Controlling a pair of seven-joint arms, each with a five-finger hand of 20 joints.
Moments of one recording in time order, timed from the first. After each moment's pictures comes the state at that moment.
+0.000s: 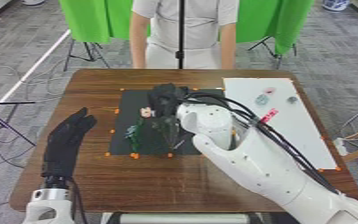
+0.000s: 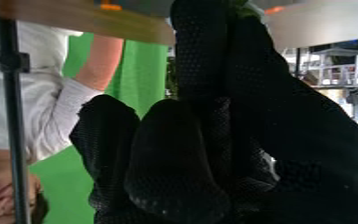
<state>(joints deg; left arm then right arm) 122.4 -82.4 -101.6 -115.9 62.6 -5.5 13.8 -57.0 -70.7 38.0 -91.6 -143.0 -19.0 9.4</state>
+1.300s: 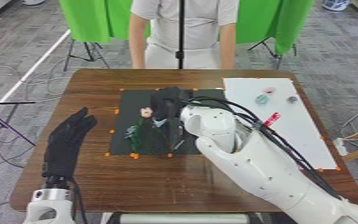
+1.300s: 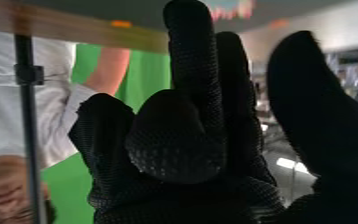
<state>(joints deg) 122.3 -82.6 -101.6 -115.8 62.6 -6.1 13.7 -59.4 -69.9 40.3 -92.9 -141.7 -18.2 10.1</state>
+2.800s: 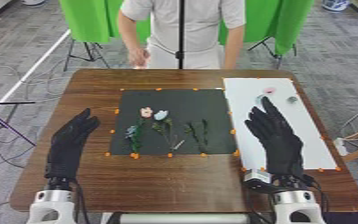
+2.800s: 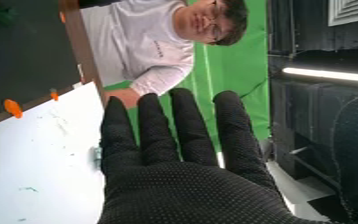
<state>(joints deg) 122.7 -83.8 -101.4 -115.9 63.1 -7.6 13.8 -126.1 -77.8 87.7 -123.6 -70.3 5.5 -14.8</state>
